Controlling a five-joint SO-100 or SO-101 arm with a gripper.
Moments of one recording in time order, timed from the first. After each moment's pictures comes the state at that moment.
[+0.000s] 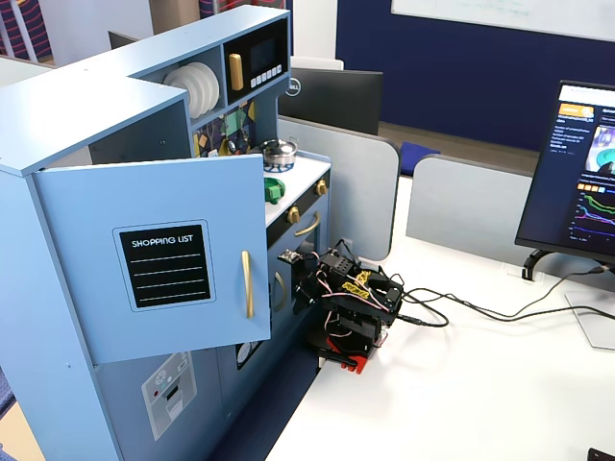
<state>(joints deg) -0.7 182.5 171.9 77.6 -87.2</state>
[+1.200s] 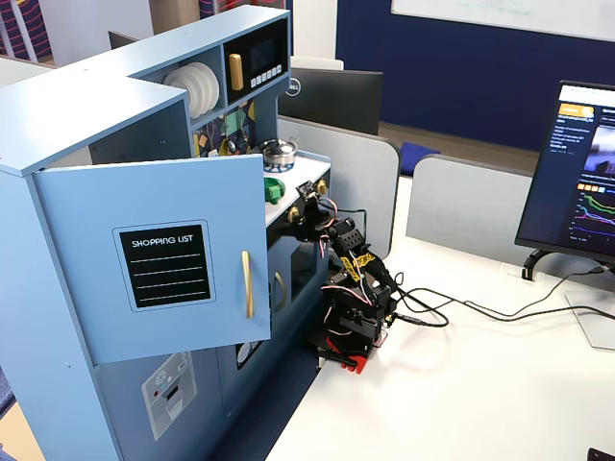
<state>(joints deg) 24.1 167.3 134.2 48.8 -101.4</state>
